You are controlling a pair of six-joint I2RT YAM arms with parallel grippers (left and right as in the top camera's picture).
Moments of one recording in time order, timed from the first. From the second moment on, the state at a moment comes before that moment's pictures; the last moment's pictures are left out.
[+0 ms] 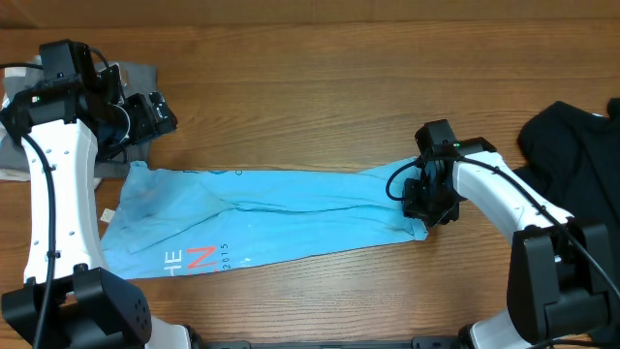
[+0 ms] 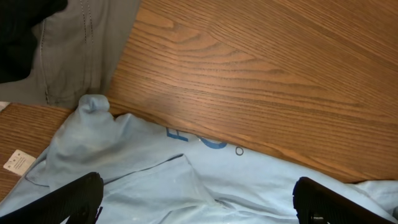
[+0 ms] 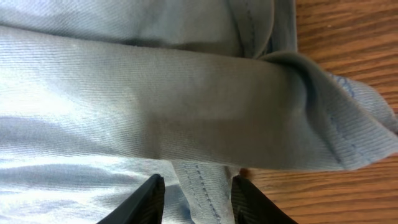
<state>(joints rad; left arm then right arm) 0.26 1.68 1.61 -1.13 0.23 -0.18 0.20 1.72 1.04 -0.94 -0.11 0.38</state>
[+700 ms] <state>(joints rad) 0.25 1.68 1.61 -1.15 0.26 -0.15 0.20 1.72 1.04 -0.93 -0.11 0.38</state>
